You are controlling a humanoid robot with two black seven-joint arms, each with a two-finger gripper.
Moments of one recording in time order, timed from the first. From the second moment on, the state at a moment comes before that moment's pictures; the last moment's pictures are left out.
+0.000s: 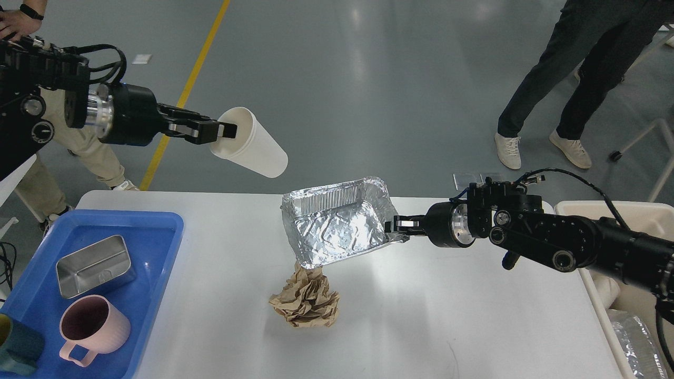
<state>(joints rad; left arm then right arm) -1.21 0.68 -0.42 -1.15 1.67 -0.67 -0.50 1.03 -0.38 0.04 1.10 -1.00 0.31 0.05</state>
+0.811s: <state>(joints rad) -1.42 0.19 -0.11 -0.83 1.69 -0.65 -0.48 1.03 -0.38 0.04 1.10 -1.00 0.30 0.05</state>
